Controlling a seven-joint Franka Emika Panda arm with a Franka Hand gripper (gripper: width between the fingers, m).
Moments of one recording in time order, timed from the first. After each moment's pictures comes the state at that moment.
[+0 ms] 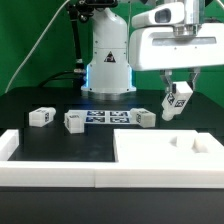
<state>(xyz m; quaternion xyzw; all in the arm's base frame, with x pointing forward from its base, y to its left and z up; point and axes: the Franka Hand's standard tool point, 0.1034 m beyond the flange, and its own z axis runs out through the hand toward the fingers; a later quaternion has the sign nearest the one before) 0.499 0.103 0.114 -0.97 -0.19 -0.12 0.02</state>
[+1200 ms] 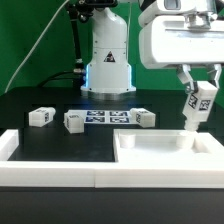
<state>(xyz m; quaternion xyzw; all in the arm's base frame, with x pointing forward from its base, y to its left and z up) 0.577 0.138 0.114 -0.96 -0.19 -0.22 0.03</state>
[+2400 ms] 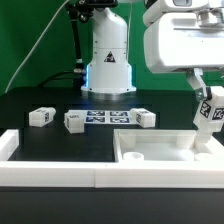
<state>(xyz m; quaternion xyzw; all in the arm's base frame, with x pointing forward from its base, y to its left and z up) 0.630 0.119 0.122 -0.96 -0.19 -0.22 0.03</state>
